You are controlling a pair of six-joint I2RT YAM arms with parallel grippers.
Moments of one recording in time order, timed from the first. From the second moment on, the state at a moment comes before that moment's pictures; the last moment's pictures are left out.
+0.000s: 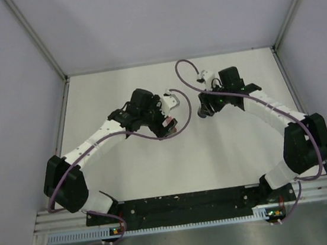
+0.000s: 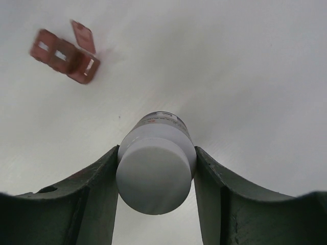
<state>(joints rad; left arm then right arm) -0.62 1.47 1.13 -0.47 0.29 0.41 0.34 1.52 1.07 -0.39 -0.36 -0.26</state>
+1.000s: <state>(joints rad) -0.63 1.55 1.46 -0.32 0.58 0.18 0.34 1.45 1.44 -0.54 -0.90 -0.05</state>
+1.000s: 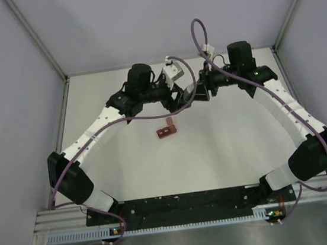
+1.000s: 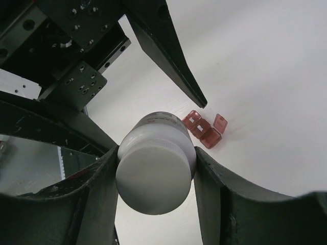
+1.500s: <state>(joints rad) -0.64 1.55 1.44 -0.32 0.58 0.21 0.34 1.45 1.43 -0.50 -0.94 0.00</state>
